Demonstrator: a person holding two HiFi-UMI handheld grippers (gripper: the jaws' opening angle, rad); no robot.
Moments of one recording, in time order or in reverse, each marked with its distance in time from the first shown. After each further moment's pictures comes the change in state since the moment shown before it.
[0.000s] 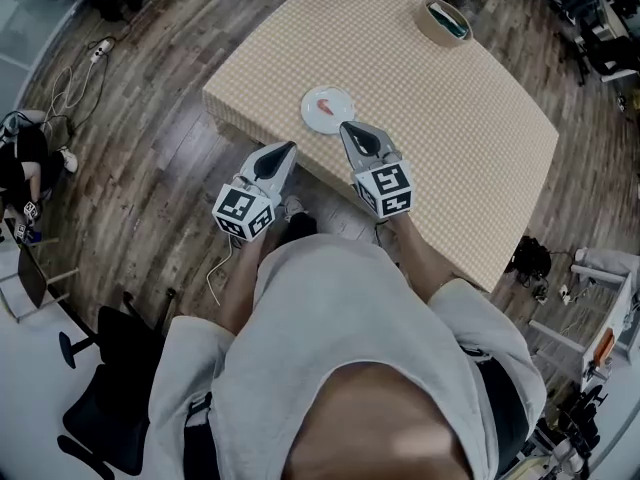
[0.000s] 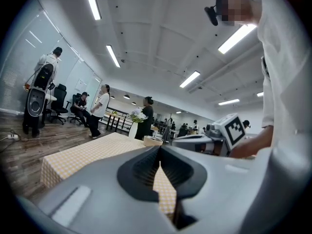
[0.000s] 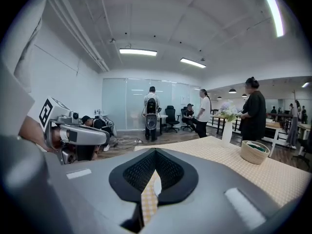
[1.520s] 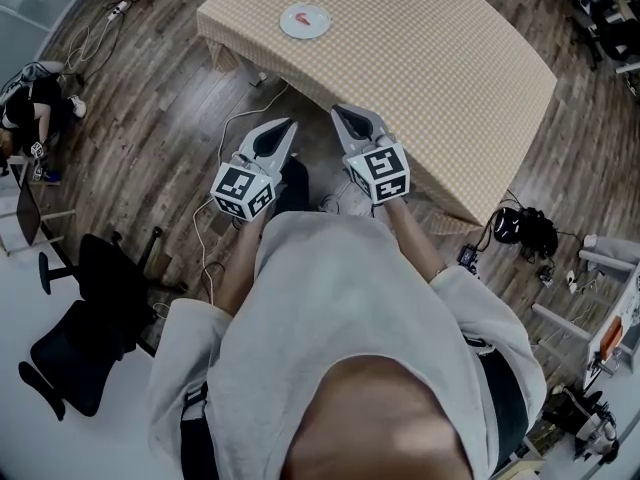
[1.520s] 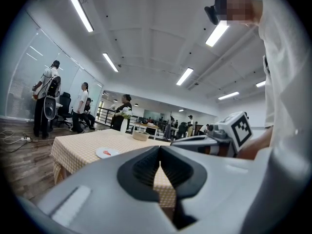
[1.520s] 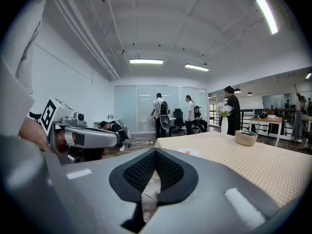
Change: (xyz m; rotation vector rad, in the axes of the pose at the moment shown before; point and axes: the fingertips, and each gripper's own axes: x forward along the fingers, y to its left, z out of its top) left arm -0.101 -0.231 -0.080 0.052 -0.004 0.077; right arm -0.228 0.097 -0.089 0.010 -0.057 0.096
